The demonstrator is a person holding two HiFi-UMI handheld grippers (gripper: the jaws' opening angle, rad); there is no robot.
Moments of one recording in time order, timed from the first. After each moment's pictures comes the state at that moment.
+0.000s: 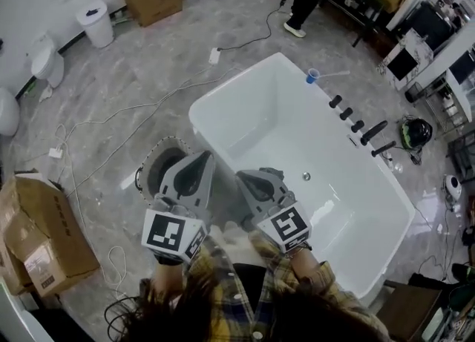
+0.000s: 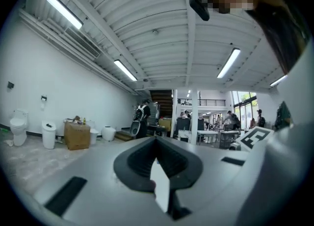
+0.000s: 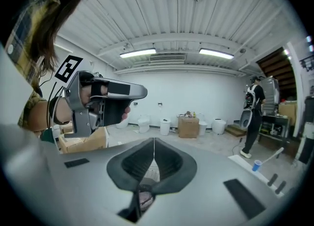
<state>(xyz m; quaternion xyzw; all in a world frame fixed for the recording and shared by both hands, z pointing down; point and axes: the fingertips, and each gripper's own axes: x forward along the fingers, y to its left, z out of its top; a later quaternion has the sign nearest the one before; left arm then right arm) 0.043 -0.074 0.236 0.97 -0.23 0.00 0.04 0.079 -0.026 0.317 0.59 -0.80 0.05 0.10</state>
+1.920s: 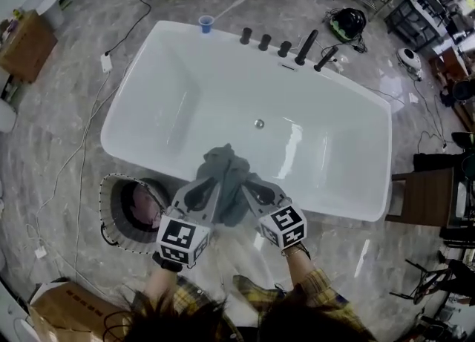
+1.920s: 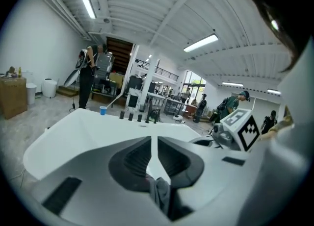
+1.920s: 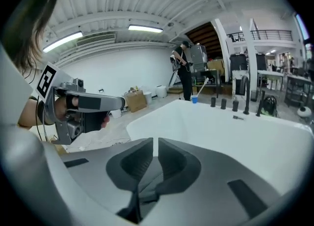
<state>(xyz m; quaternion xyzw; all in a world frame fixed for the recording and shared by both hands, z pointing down) 0.203 0.028 0.465 0.96 0.12 0.22 0.10 0.227 0.097 0.523 0.79 -0.53 0.30 0.06</state>
